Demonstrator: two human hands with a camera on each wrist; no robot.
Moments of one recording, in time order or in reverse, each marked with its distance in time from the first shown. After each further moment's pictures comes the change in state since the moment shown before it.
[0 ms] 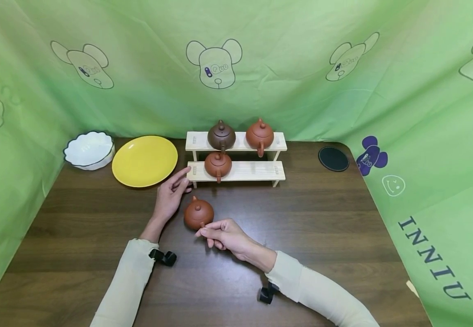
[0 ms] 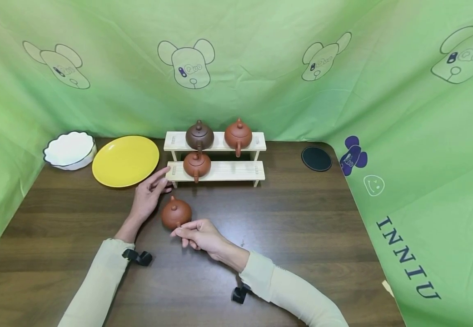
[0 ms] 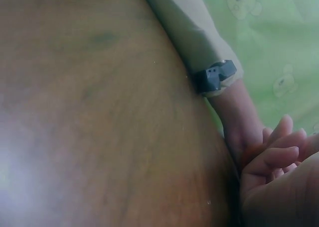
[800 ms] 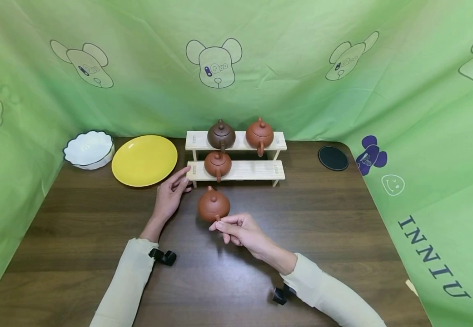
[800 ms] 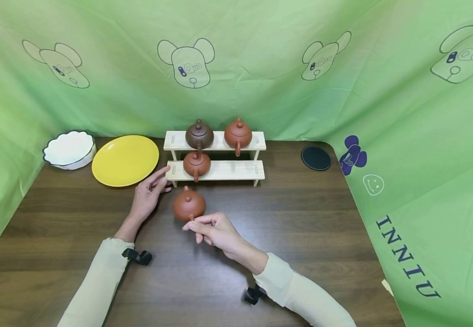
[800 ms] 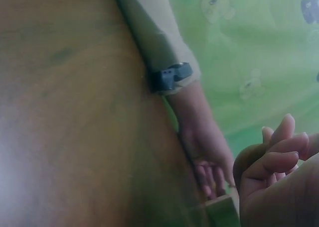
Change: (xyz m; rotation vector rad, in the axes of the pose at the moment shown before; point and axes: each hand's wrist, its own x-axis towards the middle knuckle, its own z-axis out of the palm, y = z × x) left_hand 0.000 -0.003 0.000 0.031 -0.015 -0.032; right_hand -0.036 -0.032 -0.016 -0.068 0.052 -0.143
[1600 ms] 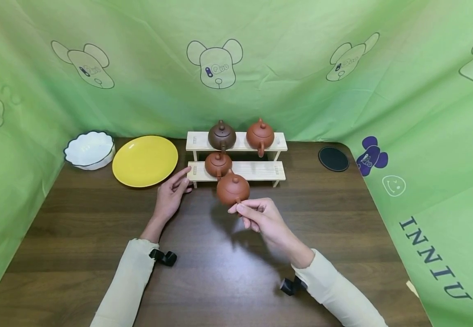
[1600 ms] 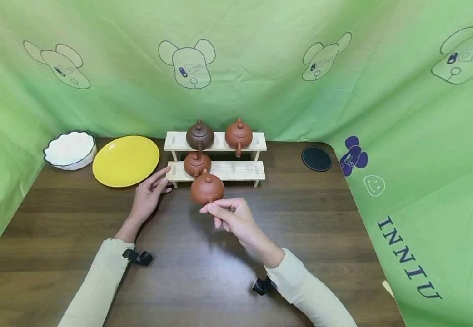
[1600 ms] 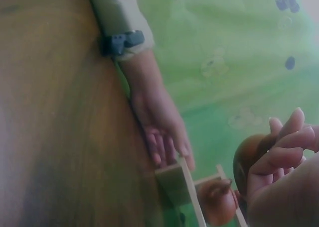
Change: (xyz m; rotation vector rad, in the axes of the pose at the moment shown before) left_hand 0.010 -0.042 -0.009 -0.021 -0.024 -0.026; right_hand -0.011 -0.035 -0.031 0.006 0.130 -0.143
